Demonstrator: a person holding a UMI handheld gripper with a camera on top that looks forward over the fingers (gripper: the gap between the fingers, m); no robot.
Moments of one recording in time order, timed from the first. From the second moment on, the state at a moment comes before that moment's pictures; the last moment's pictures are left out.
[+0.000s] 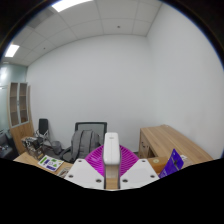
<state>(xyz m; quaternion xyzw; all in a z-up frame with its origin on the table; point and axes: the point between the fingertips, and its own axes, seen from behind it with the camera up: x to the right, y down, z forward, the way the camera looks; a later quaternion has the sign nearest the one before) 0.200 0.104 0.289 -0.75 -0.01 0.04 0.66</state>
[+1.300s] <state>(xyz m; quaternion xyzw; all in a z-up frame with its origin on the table) 0.258 -0.162 0.162 -0.90 0.03 -0.09 0.43</state>
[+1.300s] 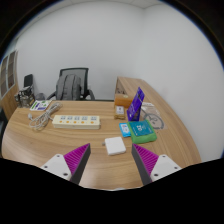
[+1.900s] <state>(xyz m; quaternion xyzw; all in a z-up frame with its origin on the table) 0.179 -0.296 0.230 -0.89 0.05 -0.12 0.43</state>
